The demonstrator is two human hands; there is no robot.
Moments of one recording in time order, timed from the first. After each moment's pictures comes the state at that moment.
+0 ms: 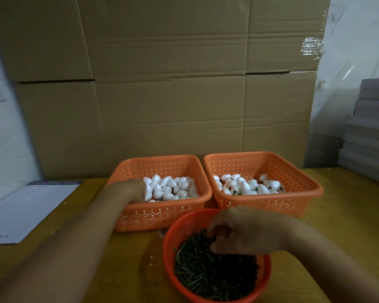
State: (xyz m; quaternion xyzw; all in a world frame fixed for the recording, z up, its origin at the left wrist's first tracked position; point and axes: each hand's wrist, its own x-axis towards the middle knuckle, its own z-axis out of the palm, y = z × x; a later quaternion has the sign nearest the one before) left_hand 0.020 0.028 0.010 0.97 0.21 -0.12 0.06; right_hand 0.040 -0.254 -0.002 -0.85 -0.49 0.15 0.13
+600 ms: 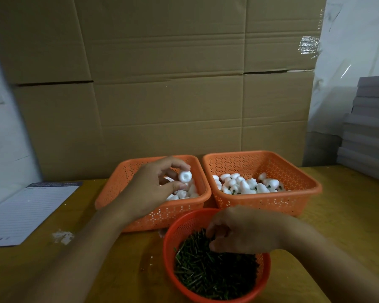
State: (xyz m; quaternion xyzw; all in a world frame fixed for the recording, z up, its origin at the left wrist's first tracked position) left_hand -0.022 -0.022 0.011 0.87 -0.10 0.24 0.42; right_hand 0.037 -0.253 0.002 -0.85 -0.49 0.15 0.12
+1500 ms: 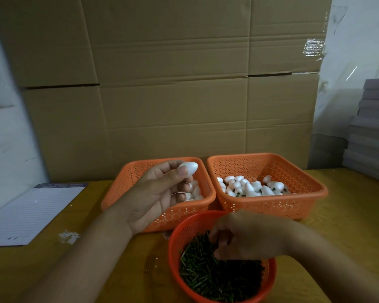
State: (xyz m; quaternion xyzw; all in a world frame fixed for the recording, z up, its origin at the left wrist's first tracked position) left_hand -0.041 -0.038 0.021 0.60 -0.10 0.06 0.79; right_hand 0.035 -0.252 -0.002 -0.85 -0.49 0.16 0.12
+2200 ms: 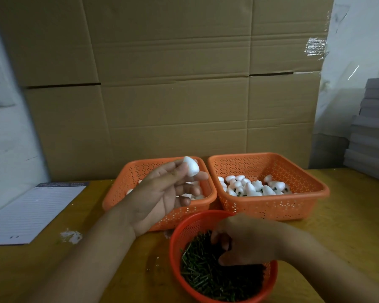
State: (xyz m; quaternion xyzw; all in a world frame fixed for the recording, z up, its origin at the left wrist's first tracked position) left_hand -0.045 -0.045 0.023 0.61 -0.10 0.05 0.78; right_hand 0.041 -0.246 -0.018 -0.86 -0.49 0.14 0.09
